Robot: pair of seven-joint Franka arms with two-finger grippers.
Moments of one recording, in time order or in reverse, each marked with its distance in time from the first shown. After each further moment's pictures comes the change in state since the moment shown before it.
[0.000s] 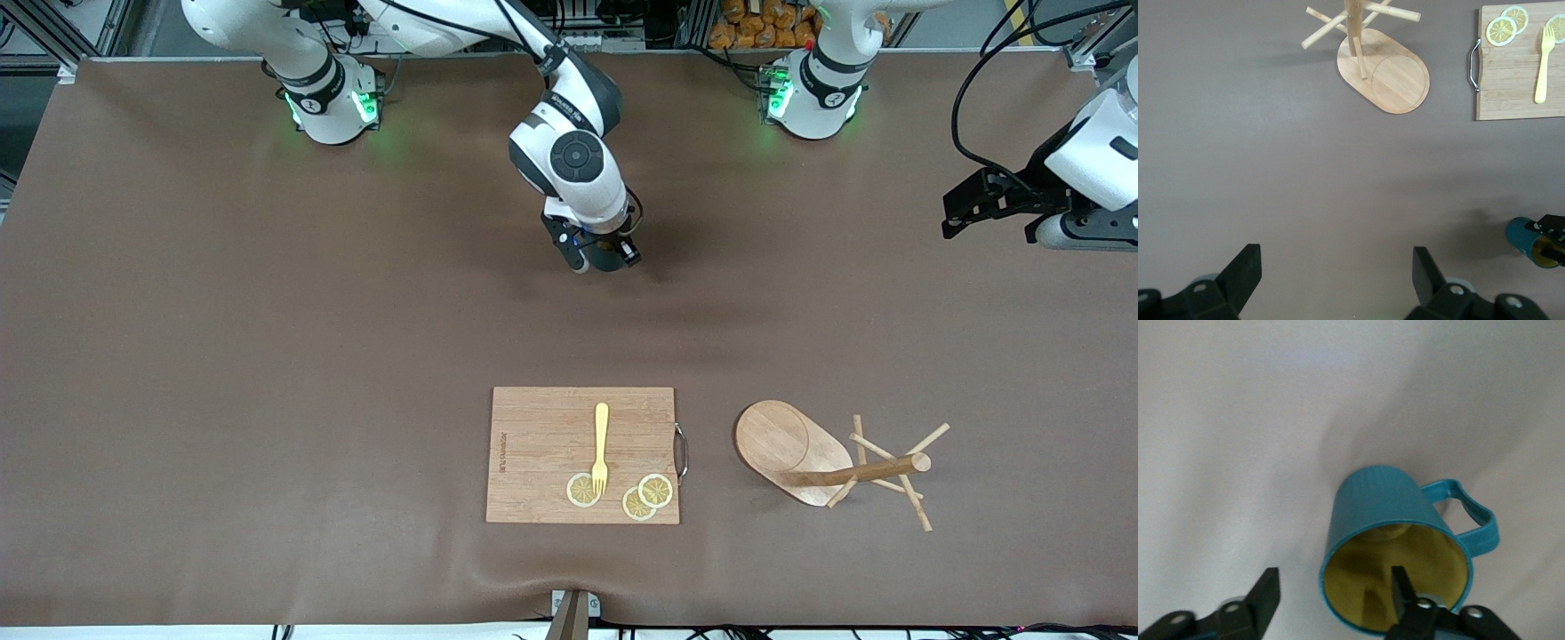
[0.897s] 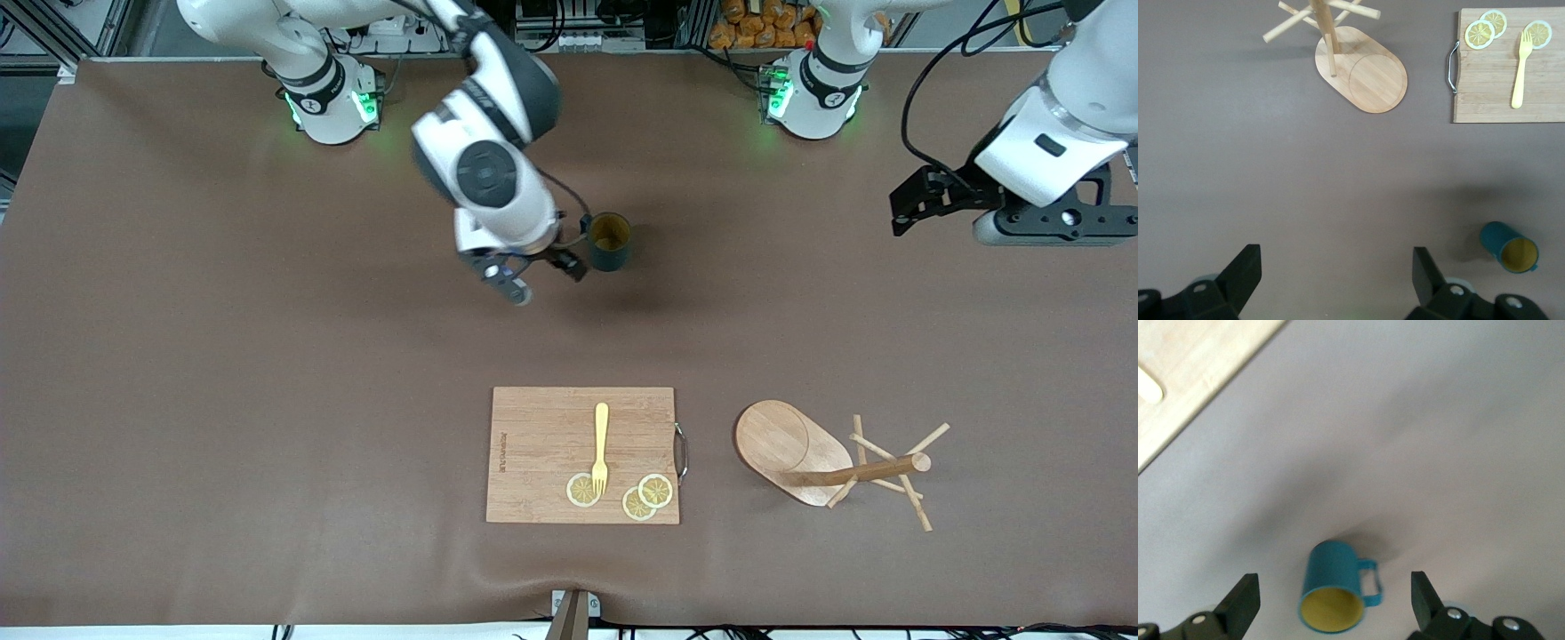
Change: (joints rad) left arm -0.006 0.005 -0.108 -0.003 0.000 0.003 -0.167; right arm -0.255 -0.216 -0.035 0.063 -0.019 -0.485 -0.559
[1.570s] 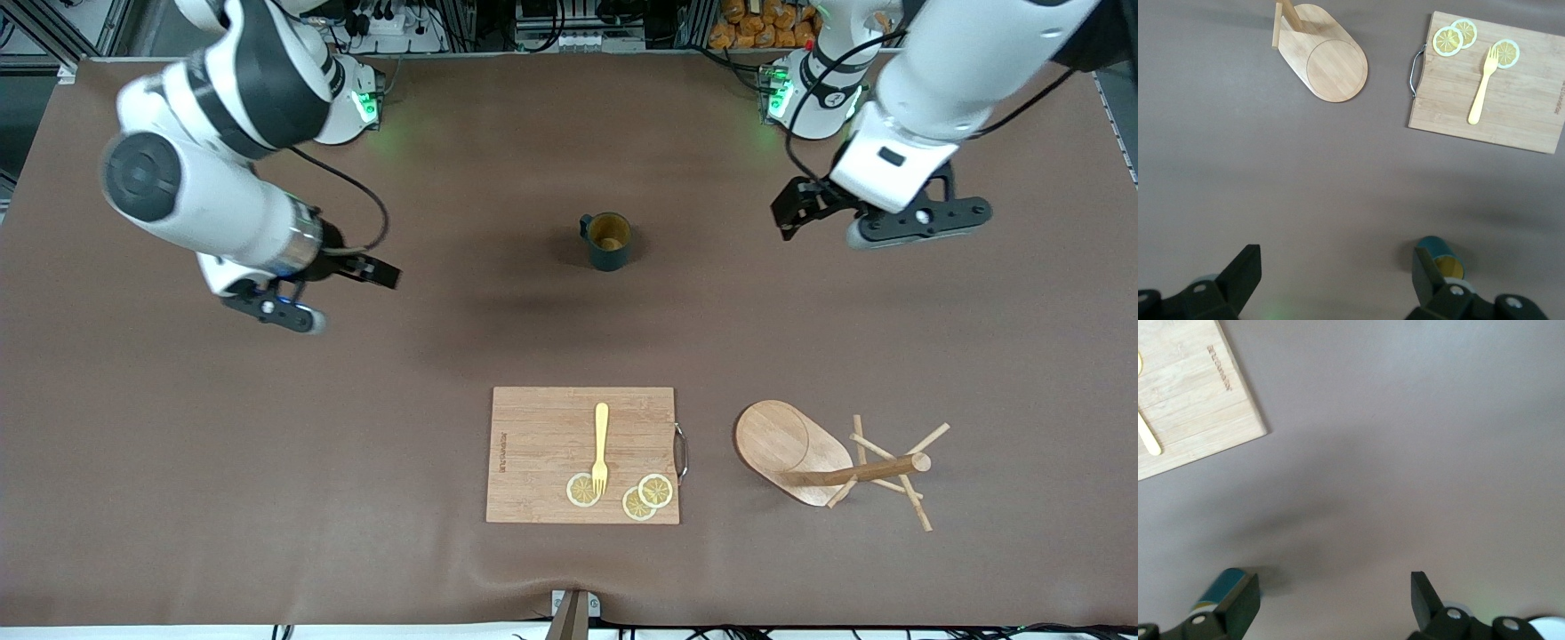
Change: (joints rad) left arm -0.008 0.060 -0.218 -0.001 0.030 0.060 -0.411; right arm -0.360 -0.273 -0.004 -0.109 -0.096 -0.182 -0.685
